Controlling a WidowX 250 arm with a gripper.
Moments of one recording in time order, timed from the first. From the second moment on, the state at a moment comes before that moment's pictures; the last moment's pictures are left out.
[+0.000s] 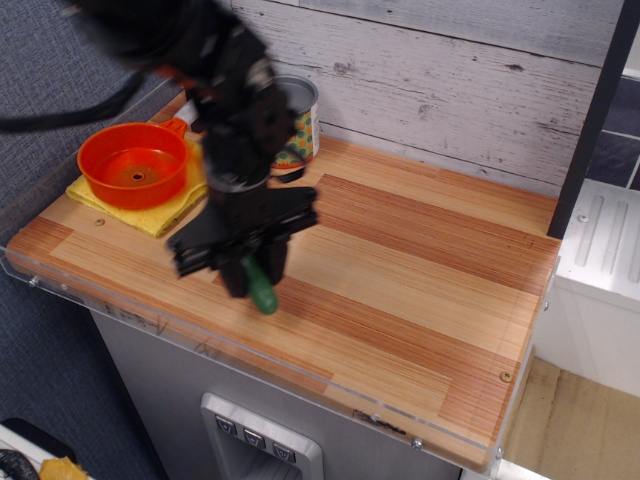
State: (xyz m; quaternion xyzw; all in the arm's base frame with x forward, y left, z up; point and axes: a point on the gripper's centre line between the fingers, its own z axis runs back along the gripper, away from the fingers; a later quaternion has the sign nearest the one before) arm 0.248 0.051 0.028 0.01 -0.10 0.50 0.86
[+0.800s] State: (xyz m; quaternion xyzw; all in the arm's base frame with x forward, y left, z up) arm 0.221 0.083 0.008 0.00 -0.11 0.62 0.78
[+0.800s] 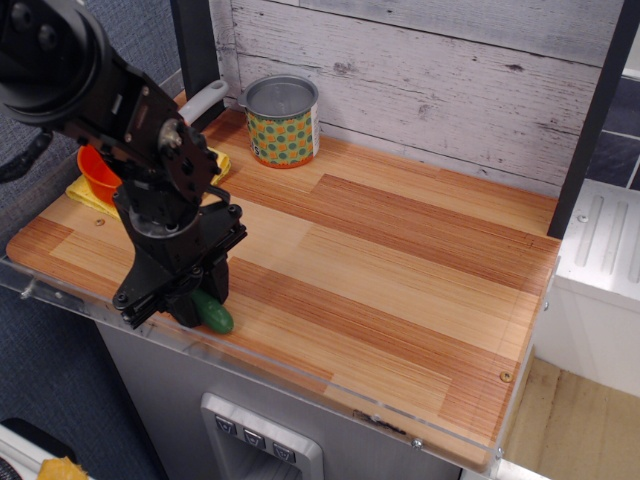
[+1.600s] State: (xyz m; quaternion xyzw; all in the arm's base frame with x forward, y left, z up) arm 0.229 0.083 0.010 -0.04 -0.08 0.58 0.81
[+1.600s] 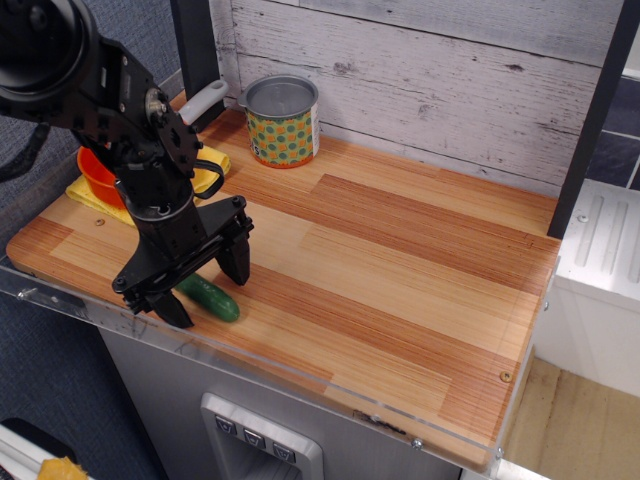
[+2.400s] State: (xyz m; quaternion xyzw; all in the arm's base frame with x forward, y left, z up) arm 0.247 0.081 0.039 -0.03 -0.08 0.54 0.84
